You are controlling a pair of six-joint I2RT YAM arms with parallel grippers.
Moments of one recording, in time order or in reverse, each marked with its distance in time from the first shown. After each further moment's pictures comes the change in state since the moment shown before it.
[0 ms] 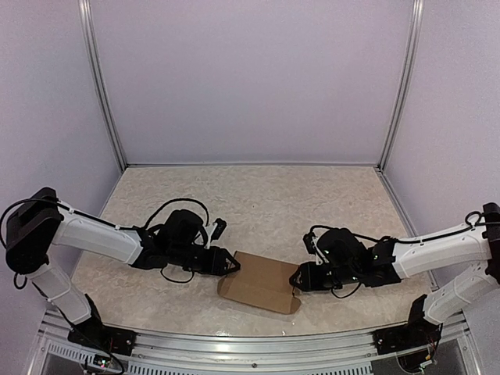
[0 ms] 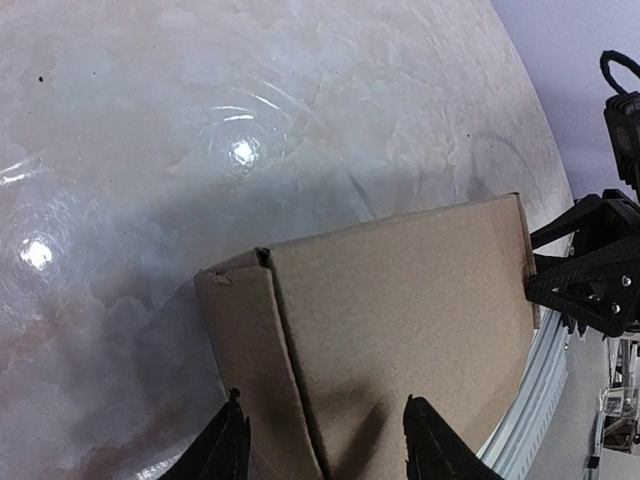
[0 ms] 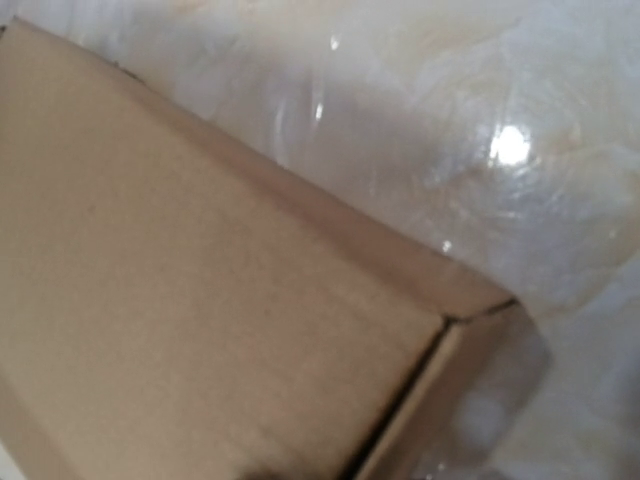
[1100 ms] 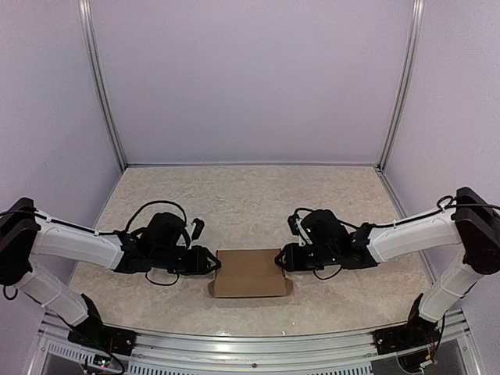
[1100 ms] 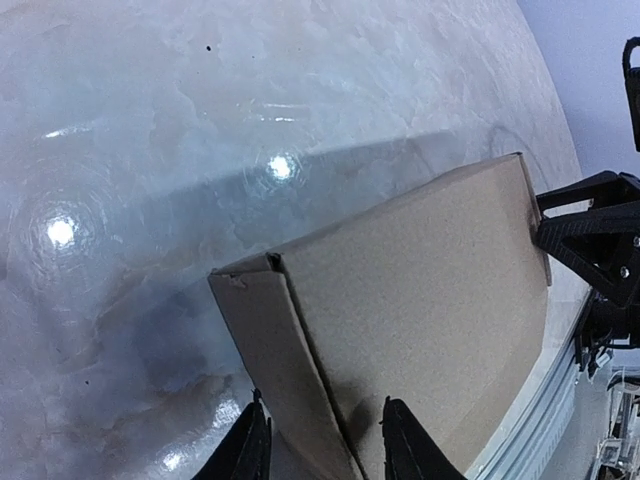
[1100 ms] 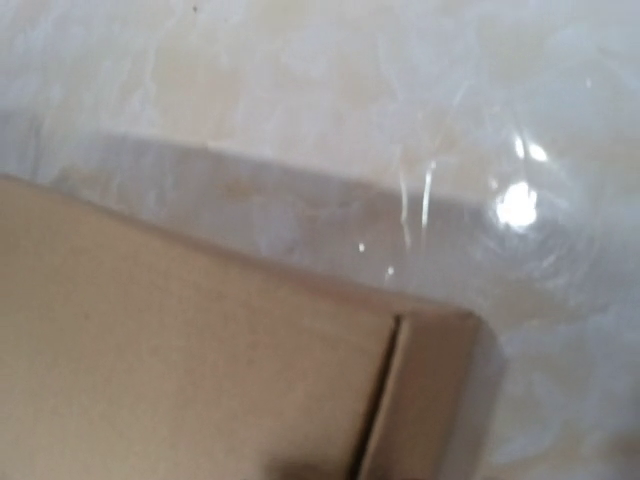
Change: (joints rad) left arm 0.041 -0.150 -0.120 -0.055 -0.100 -0.083; right arm -0.089 0.220 0.170 0.119 -0.032 -0.112
